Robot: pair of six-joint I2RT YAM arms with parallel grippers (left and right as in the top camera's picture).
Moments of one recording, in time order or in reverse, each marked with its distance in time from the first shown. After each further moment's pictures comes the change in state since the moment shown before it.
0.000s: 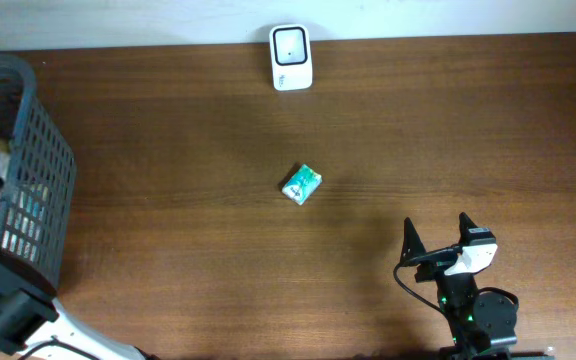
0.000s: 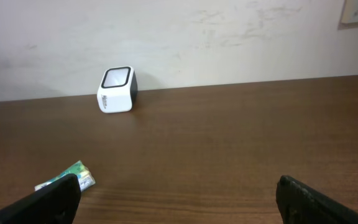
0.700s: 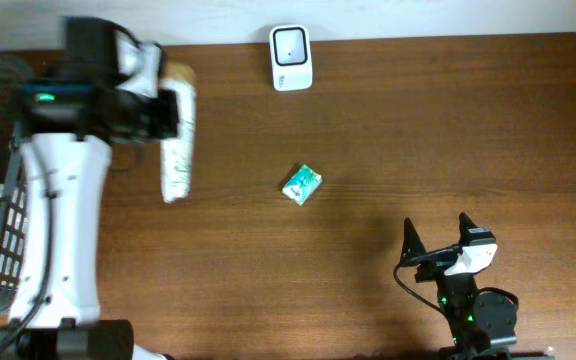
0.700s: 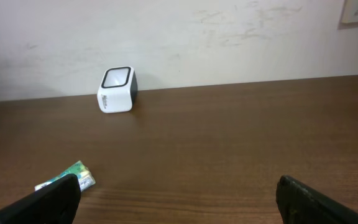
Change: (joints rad) left arm -0.839 -0.389 -0.138 -0.024 -0.032 -0.407; right arm 0.000 0.001 0.000 -0.001 0.000 0.000
